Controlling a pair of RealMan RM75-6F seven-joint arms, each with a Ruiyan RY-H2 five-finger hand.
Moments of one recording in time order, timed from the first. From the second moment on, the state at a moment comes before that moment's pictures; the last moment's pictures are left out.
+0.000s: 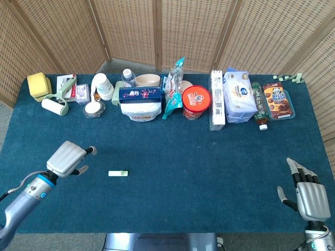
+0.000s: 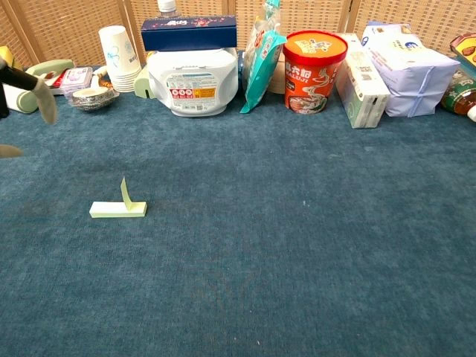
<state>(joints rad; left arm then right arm) -0.49 -1.10 -0.08 -1.70 1.57 1.00 0.22 0.01 -1.20 0.05 -1.61 -1.51 1.53 -0.12</state>
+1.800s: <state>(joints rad) -0.60 -1.47 -0.06 -1.67 1.05 0.98 0.64 0.00 -1.24 0.03 -1.54 -1.52 1.54 -0.02</state>
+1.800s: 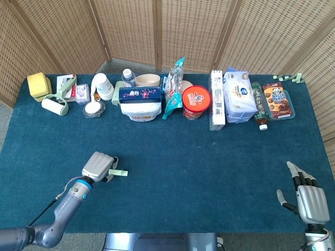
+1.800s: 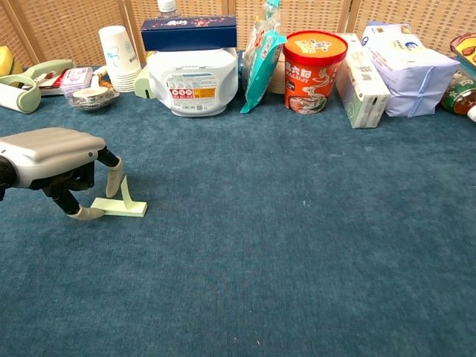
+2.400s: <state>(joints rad) -0.65 -1.46 -0.05 -1.67 0.98 0.97 0.67 -0.01 -1.24 0.03 -1.54 -1.51 1.54 0.00</state>
